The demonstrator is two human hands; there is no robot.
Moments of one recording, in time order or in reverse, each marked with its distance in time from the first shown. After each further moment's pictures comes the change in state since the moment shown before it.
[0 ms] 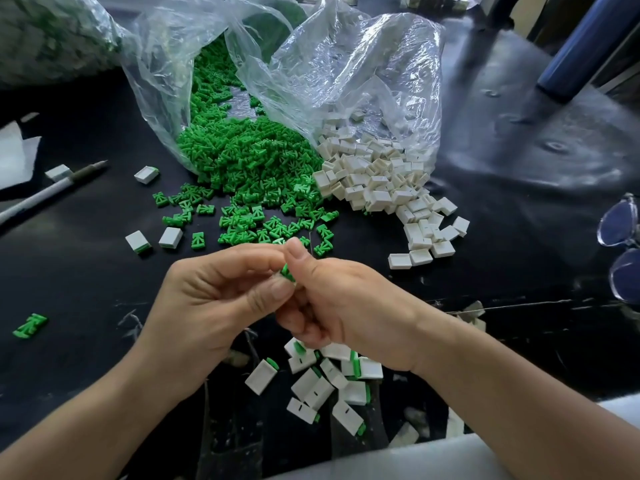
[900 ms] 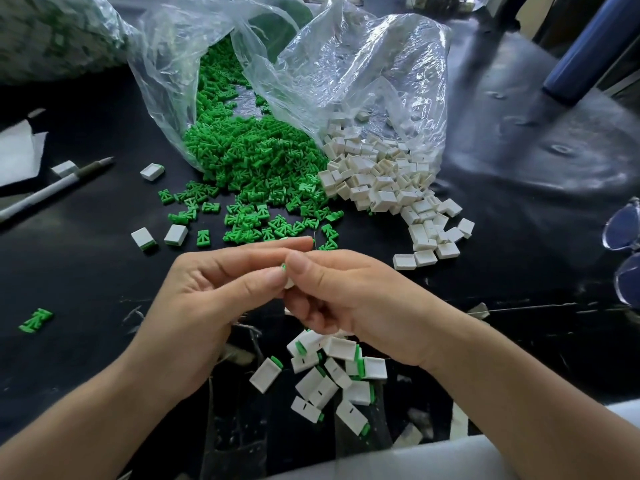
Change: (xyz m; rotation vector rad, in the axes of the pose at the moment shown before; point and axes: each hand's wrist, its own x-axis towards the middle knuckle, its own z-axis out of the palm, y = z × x) left_hand -0.001 0.008 -0.002 -0.175 -0.053 -0.001; right_hand -0.004 -0.007 -0.004 -0.033 0.025 -0.012
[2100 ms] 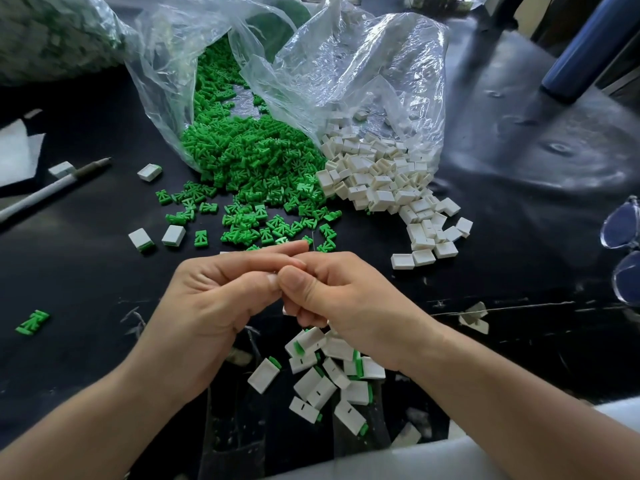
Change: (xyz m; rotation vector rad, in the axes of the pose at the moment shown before) left_hand 0.002 -0.007 0.003 -0.096 0.039 -0.059; right_hand 0.005 0.008 0.007 -0.221 0.155 -0.133
